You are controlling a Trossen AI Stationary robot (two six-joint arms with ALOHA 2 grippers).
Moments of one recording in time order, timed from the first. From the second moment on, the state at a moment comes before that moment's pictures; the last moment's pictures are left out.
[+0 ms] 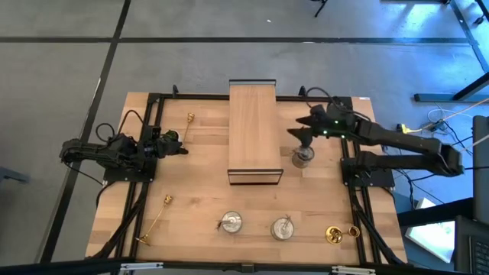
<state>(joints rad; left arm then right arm) -0.08 0.02 0.03 0.44 -0.17 -1.11 -0.38 0.85 0.58 -0.19 -0.03 0.50</state>
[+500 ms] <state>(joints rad) -0.08 0.02 0.03 0.44 -0.16 -1.11 -0.09 0.78 0.58 -0.58 0.31 0.96</state>
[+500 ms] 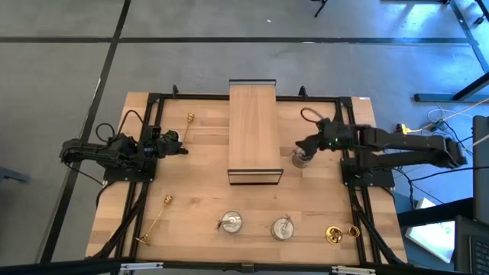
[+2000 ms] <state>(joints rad) -0.08 0.02 0.02 0.35 -0.19 -1.18 0.78 1.71 1.03 -1.25 0.69 2.04</state>
